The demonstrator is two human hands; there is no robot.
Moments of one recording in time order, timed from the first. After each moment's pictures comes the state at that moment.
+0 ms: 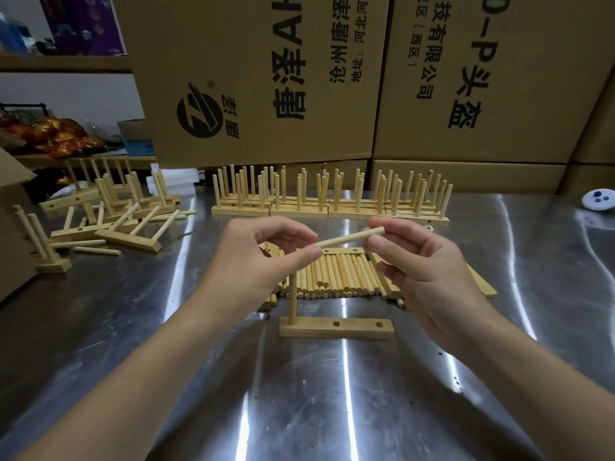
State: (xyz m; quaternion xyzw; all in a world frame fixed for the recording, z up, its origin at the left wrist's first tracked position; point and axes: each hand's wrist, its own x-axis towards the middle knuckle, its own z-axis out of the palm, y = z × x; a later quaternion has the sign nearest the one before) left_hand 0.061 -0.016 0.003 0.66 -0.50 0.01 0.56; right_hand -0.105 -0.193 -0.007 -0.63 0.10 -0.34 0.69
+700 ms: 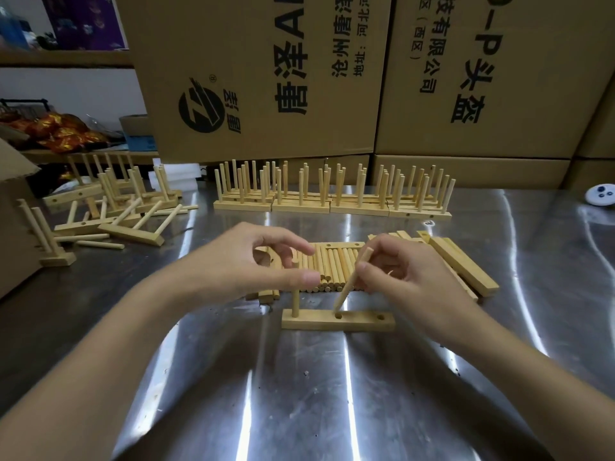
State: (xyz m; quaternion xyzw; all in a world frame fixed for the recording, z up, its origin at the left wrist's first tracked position) left_hand 0.083 0.008 0.023 0.74 -0.54 -0.19 0.37; right_hand -0.108 -0.194 -0.018 -0.87 0.08 -0.28 0.41
